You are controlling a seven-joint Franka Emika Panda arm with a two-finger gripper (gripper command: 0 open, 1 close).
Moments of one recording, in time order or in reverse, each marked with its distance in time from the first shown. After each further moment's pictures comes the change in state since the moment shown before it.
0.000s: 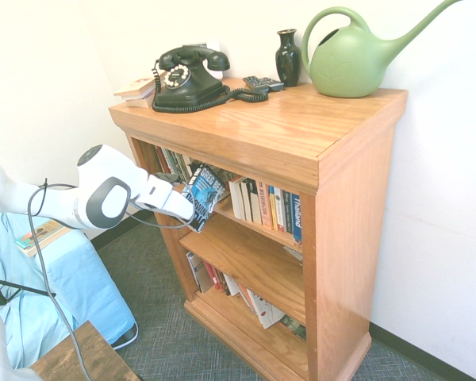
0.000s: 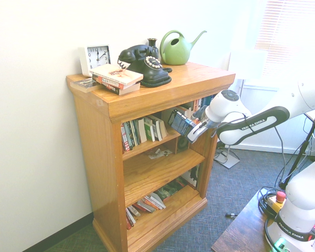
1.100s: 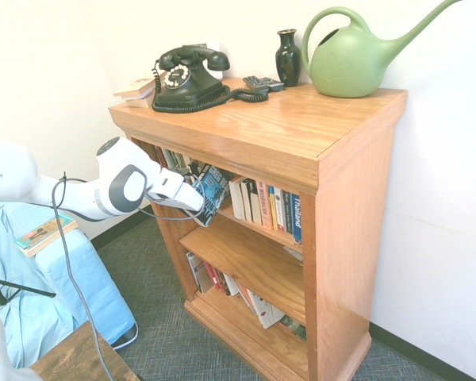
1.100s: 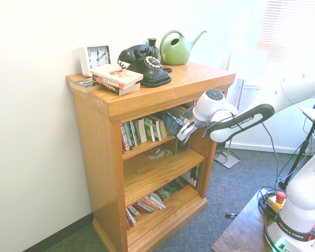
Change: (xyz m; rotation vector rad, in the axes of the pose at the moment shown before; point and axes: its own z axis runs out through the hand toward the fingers) arm 0.017 -0.048 0.036 -0.020 0.006 -0.012
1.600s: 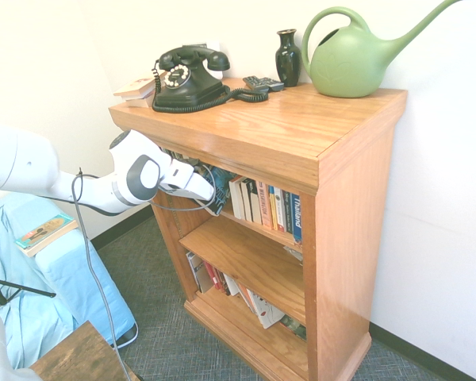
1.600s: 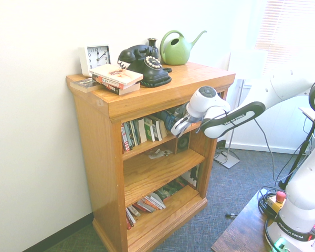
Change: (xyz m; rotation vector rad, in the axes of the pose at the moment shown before) arm 0.022 -0.018 0.008 0.008 0.046 0.017
